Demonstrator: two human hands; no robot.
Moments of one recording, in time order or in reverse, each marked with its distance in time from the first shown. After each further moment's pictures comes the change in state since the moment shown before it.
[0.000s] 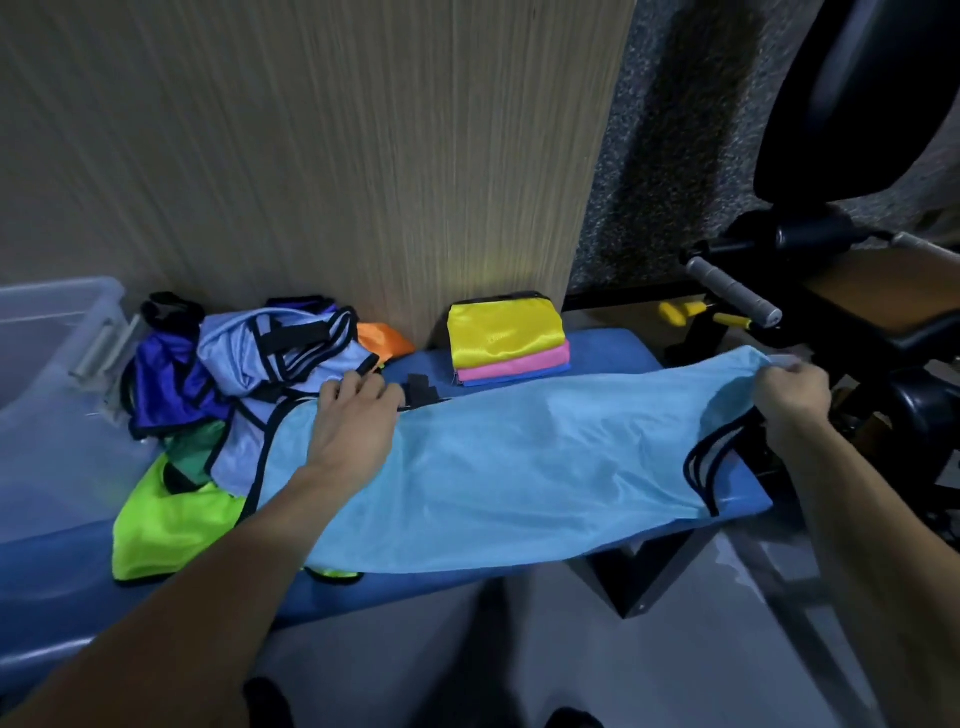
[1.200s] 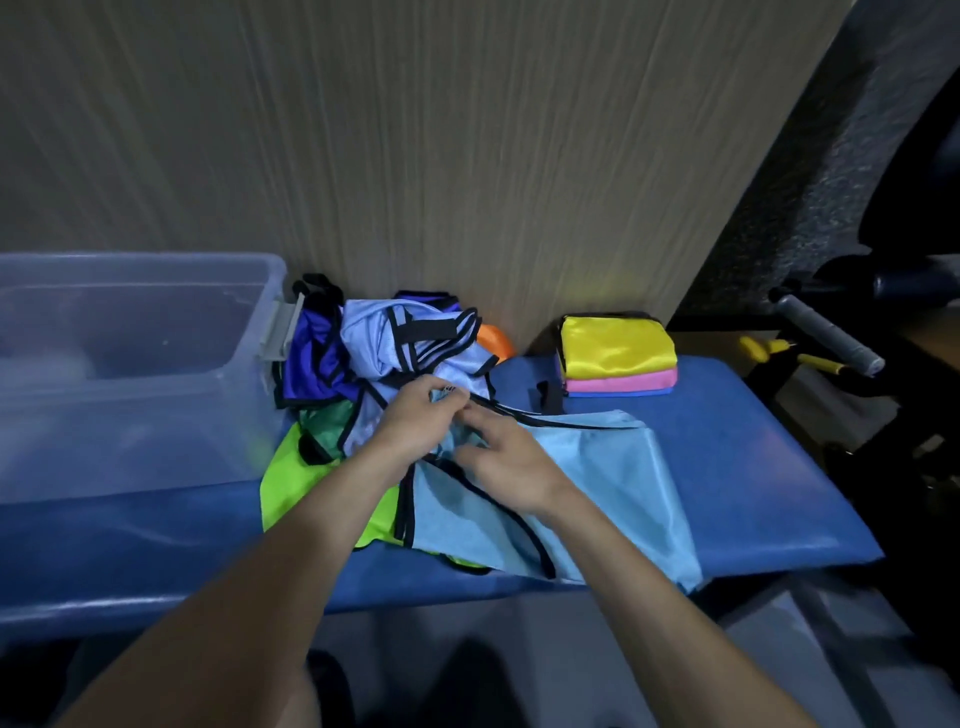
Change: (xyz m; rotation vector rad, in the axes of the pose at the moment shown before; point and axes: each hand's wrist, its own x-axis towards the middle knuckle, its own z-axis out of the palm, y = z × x) left_hand -0.021 -0.064 -0.054 -1.216 -0.330 -0.704; right_hand -0.320 -0.034 0.194 -0.213 -1.178 -0.639
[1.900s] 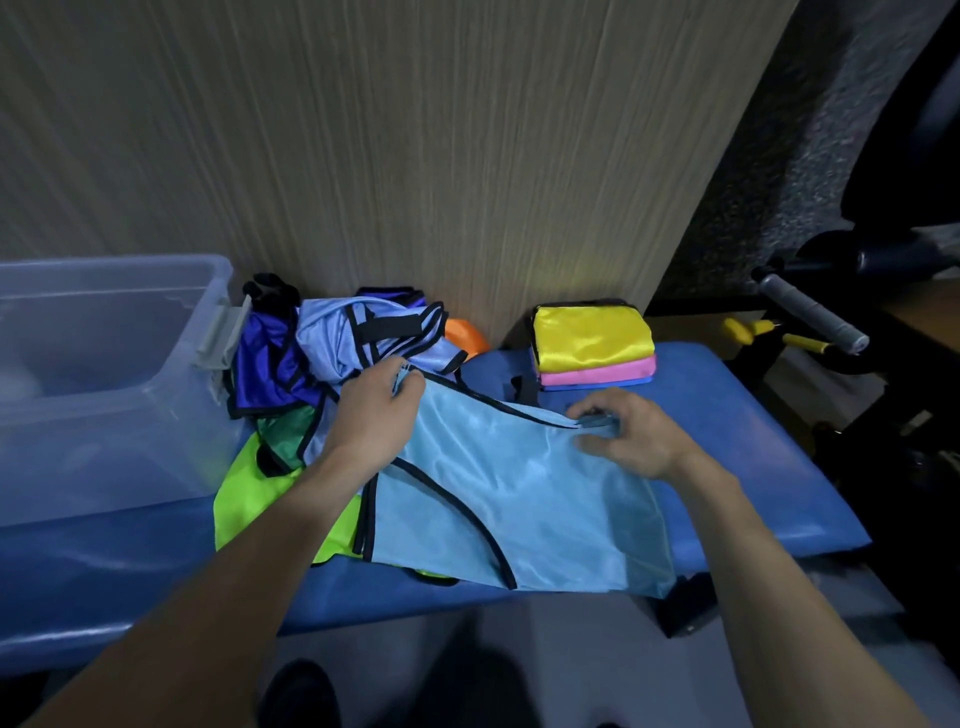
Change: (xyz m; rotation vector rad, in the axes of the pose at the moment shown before) left_hand -0.011 0.017 0.000 0.284 0.180 0.275; right_hand -0.021 0.108 -0.145 -0.354 0.155 0.050
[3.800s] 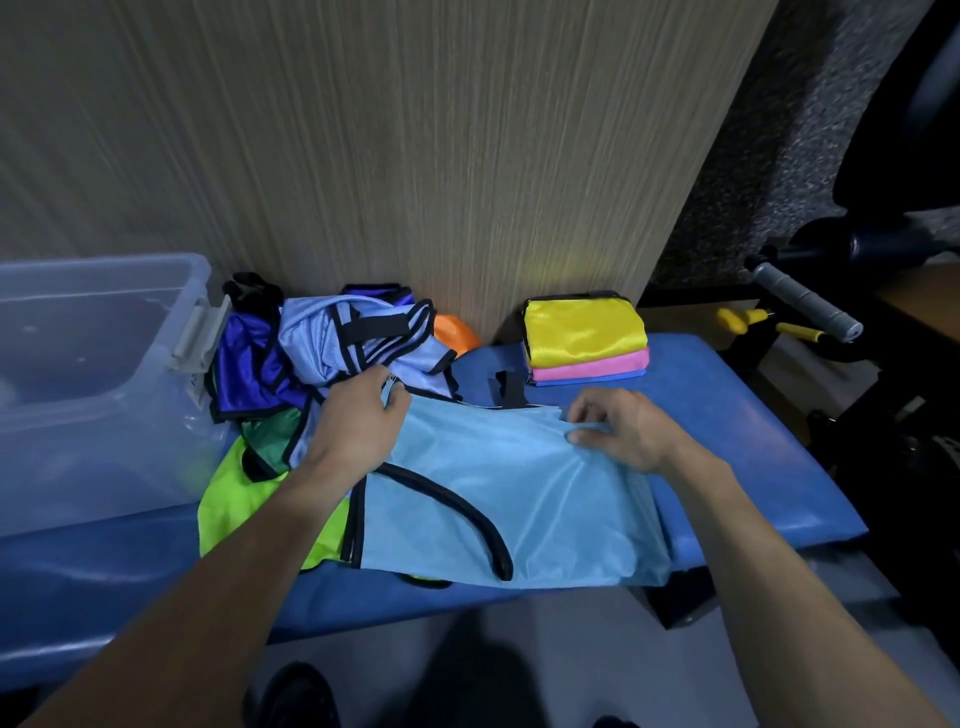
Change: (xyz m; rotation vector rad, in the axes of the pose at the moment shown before) left_hand 0.009 -0.021 0.007 0.205 -0.004 0.041; right_hand 0.008 0.013 0.002 -0.089 -0.053 -0.009
